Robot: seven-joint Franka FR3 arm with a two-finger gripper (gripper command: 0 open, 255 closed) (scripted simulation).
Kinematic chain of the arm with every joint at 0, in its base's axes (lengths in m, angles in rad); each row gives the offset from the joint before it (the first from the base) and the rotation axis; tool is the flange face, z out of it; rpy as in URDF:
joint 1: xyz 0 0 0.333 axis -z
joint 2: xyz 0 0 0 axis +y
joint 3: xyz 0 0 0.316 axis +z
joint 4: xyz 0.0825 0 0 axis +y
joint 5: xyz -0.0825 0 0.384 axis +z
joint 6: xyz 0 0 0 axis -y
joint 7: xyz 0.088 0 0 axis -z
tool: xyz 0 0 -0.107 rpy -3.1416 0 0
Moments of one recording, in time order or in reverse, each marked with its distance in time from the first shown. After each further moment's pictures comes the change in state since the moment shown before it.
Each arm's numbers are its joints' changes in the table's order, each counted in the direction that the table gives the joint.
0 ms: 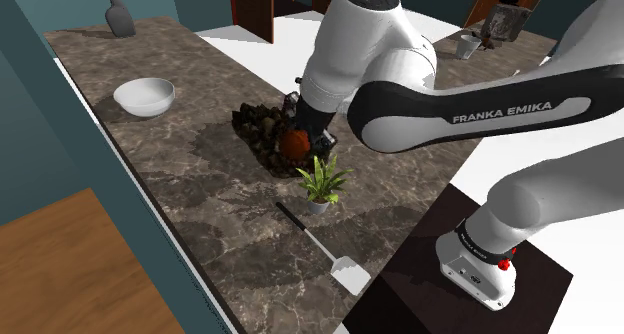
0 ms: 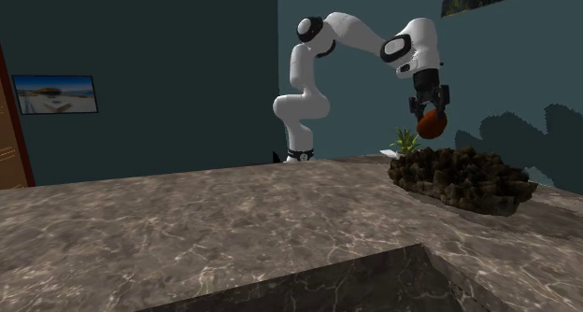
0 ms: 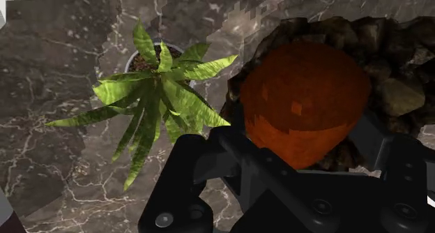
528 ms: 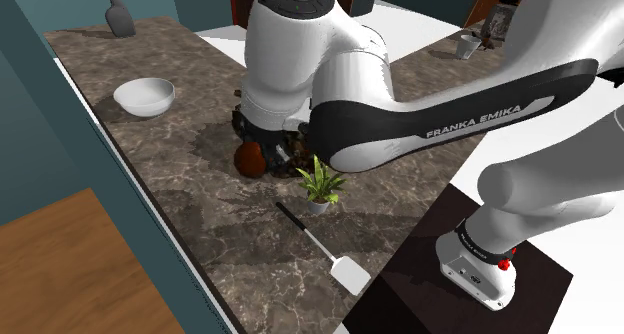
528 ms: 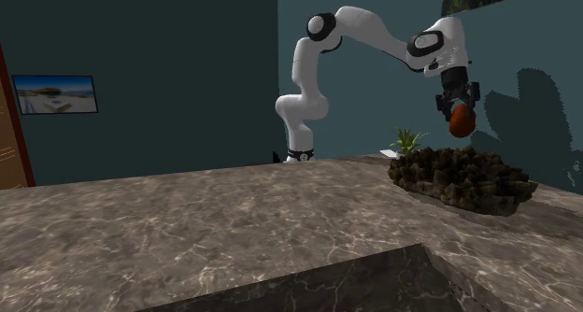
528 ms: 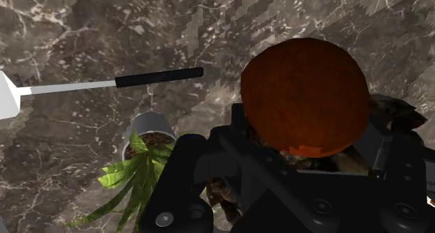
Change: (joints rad) arm 0.465 0.229 0.622 -0.290 -0.278 -0.076 0.318
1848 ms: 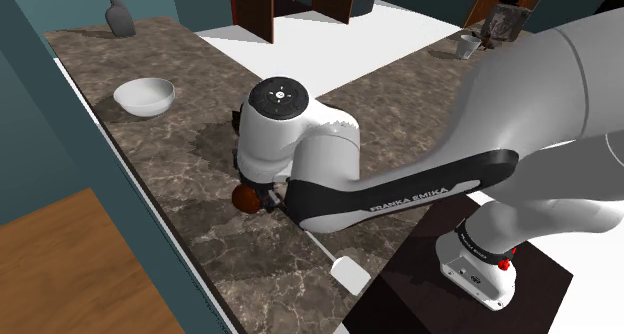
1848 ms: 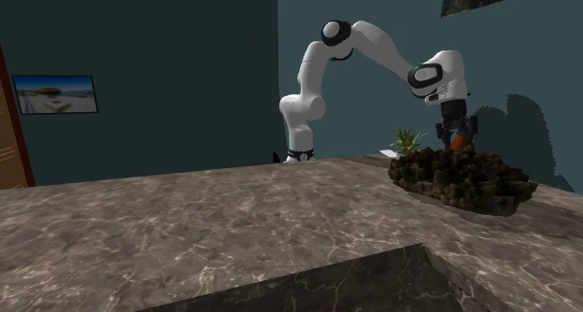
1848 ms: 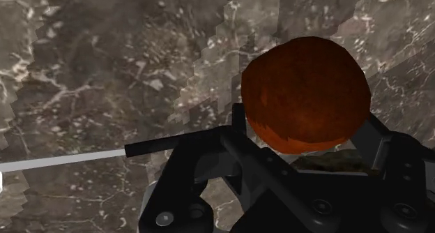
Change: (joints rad) arm 0.379 -0.187 0.397 0.086 0.239 0.215 -0.074
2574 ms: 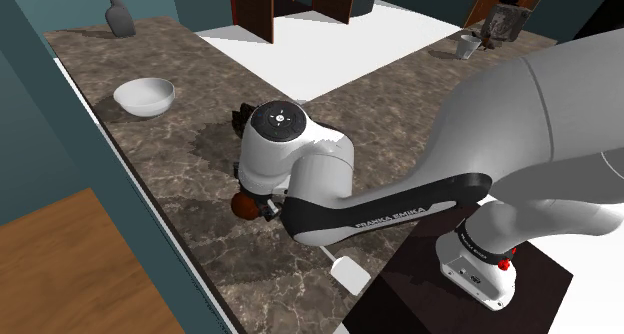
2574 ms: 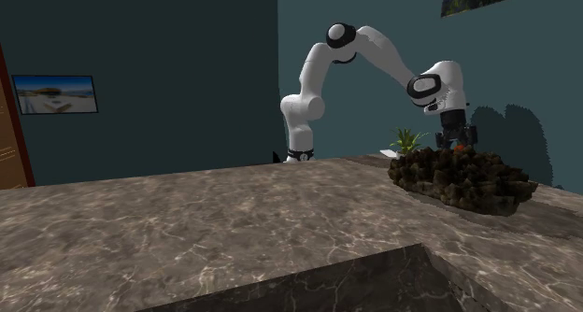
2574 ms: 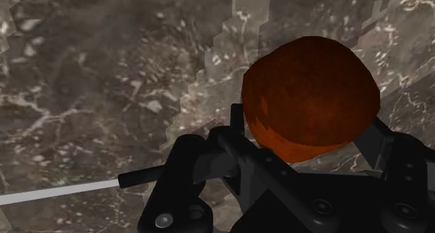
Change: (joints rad) arm 0.080 -0.059 0.088 0.024 0.070 0.088 -0.032
